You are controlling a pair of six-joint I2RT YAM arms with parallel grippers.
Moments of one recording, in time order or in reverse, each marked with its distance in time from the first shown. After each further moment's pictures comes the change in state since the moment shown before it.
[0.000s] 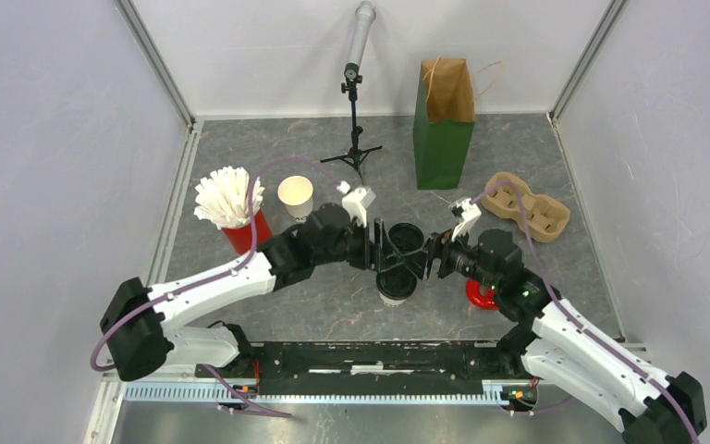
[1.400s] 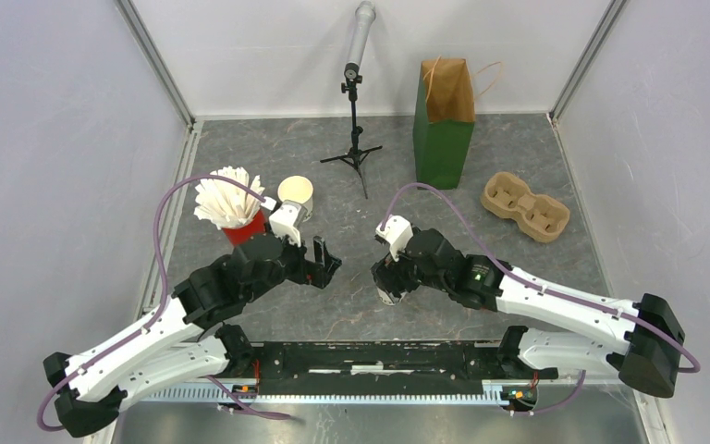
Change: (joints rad) left arm 0.002 -0.543 -0.006 -0.490 -0.402 0.248; right arm 0.380 0.380 0.363 -0.322 0.346 -0.414
